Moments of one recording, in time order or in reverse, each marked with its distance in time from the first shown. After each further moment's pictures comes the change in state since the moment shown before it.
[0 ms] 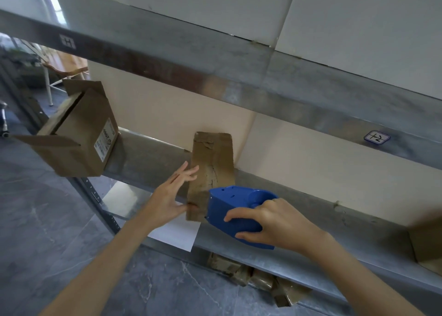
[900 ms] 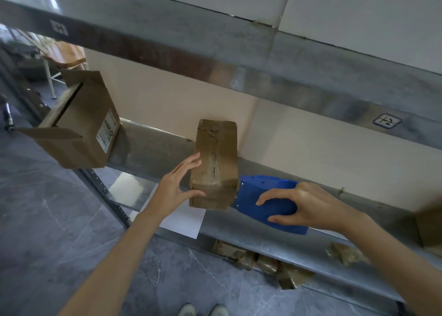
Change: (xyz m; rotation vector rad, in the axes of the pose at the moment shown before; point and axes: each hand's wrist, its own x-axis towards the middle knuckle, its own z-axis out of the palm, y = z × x) left_hand 0.000 -0.004 0.013 -0.106 0.070 -0.077; right_hand -0.032 0.042 -0.010 0.196 0.012 0.066
